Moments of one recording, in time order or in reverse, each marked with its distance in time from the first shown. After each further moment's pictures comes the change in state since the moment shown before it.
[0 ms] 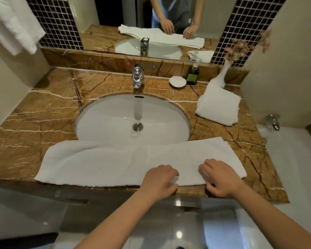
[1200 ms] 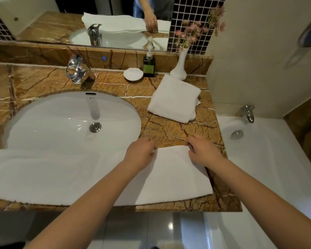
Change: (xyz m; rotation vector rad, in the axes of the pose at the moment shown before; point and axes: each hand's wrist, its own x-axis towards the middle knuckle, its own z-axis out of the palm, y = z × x) left_hand 0.181 0.071 0.023 0.095 0.087 -0.126; right_hand 0.016 0.169 -0.002 0.278 0.041 0.295
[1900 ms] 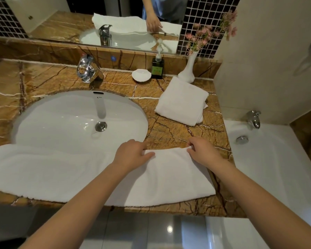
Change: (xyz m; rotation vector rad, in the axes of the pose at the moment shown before) left_hand -0.019 -0.038 -0.013 -0.009 0.015 -0.090; right_hand 0.018 -0.018 0.004 0.113 -0.005 0.074
